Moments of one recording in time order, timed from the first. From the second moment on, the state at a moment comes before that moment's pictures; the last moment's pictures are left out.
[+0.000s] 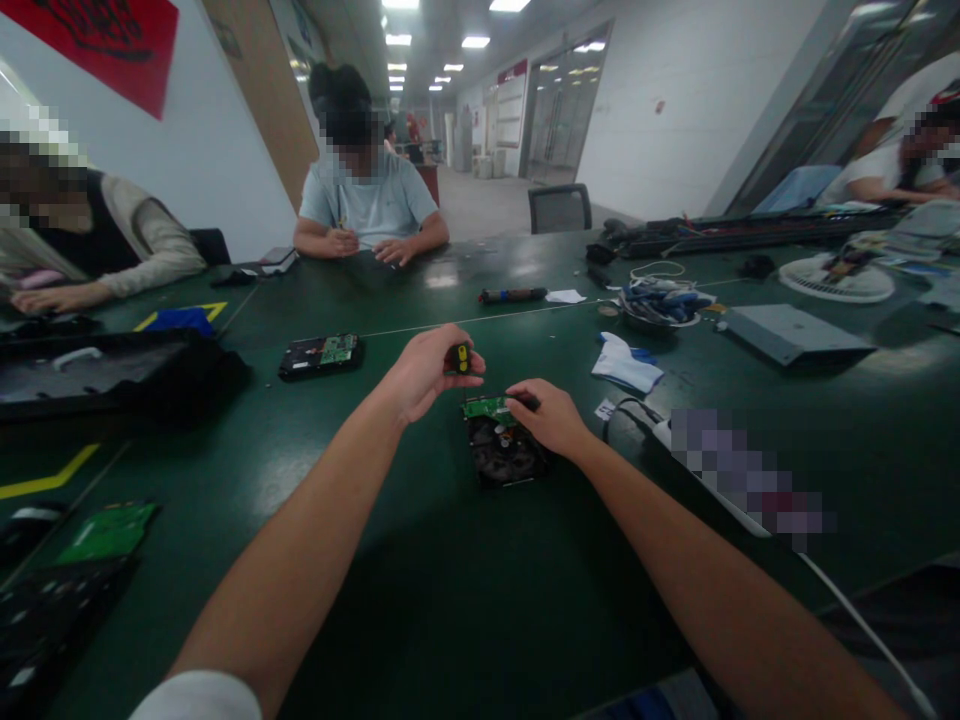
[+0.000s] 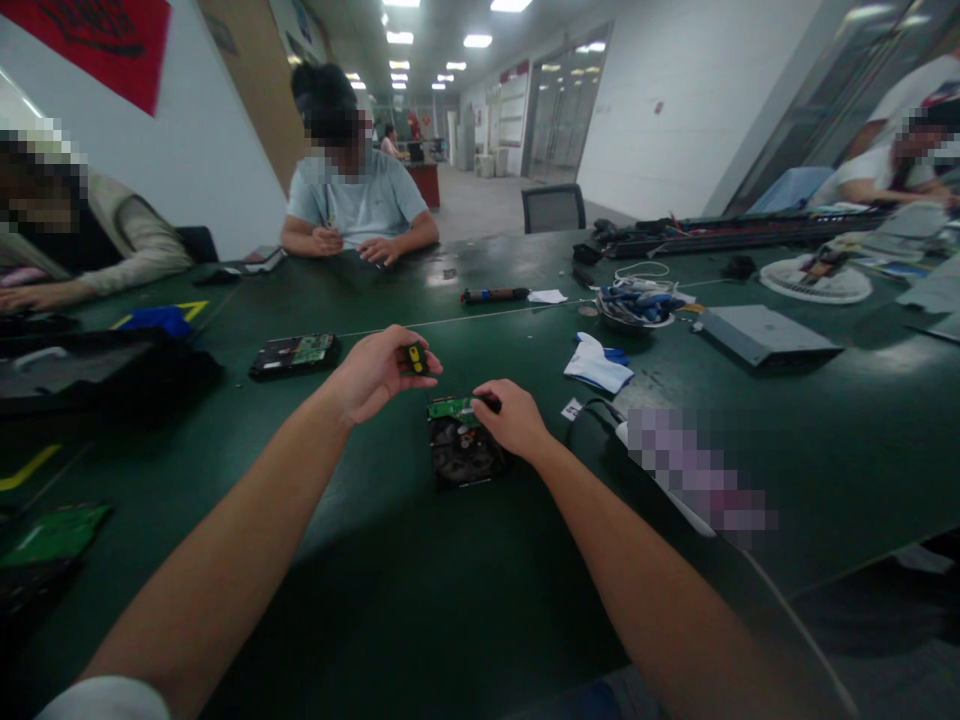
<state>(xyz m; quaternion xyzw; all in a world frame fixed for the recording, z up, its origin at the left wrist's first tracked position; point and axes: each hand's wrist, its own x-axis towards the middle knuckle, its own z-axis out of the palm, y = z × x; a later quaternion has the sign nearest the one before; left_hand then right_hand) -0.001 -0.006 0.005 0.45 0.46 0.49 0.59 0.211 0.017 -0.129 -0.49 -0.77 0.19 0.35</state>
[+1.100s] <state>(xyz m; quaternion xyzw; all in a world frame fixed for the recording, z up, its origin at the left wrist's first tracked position) -0.004 -0.004 0.002 0.48 0.45 0.48 0.58 0.211 0.017 -0.128 -0.50 -0.77 0.19 0.35</state>
